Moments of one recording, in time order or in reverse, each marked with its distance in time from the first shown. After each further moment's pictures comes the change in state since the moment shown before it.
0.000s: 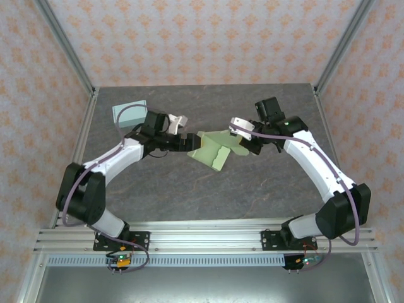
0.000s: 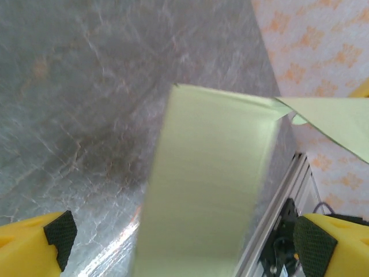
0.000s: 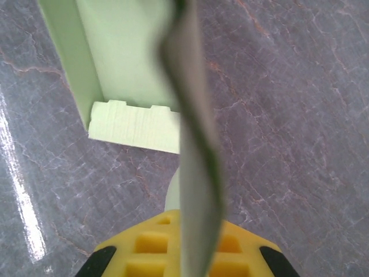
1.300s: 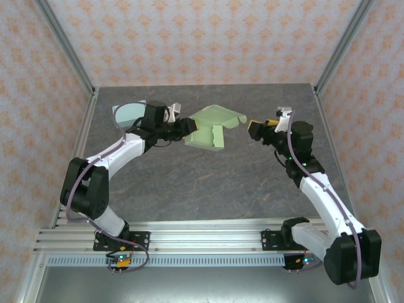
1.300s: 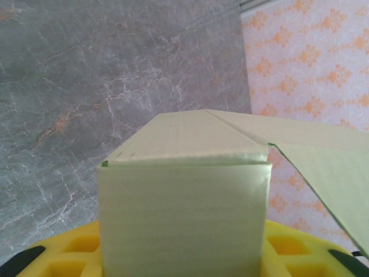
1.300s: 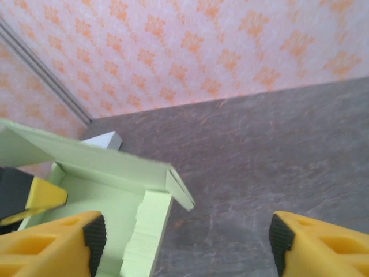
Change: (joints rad) left arm 0.027 0.026 0.050 0.182 -0.143 -0.396; right arm -0.206 -0.373 -0.610 0.997 -0.063 1.261
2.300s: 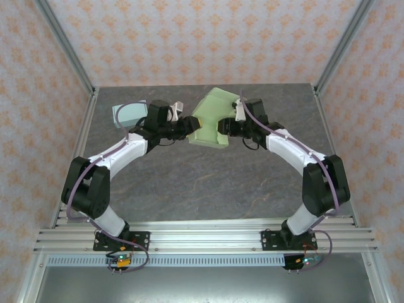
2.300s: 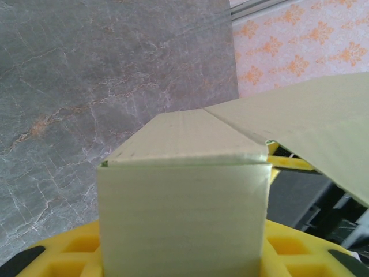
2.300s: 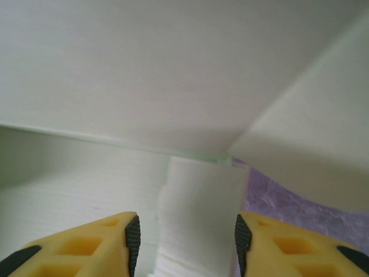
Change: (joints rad) left arm -0.033 0.010 0.010 0.046 -0.021 -0.068; right arm 0.223 0.595 0.462 -0.330 0.010 -0.006
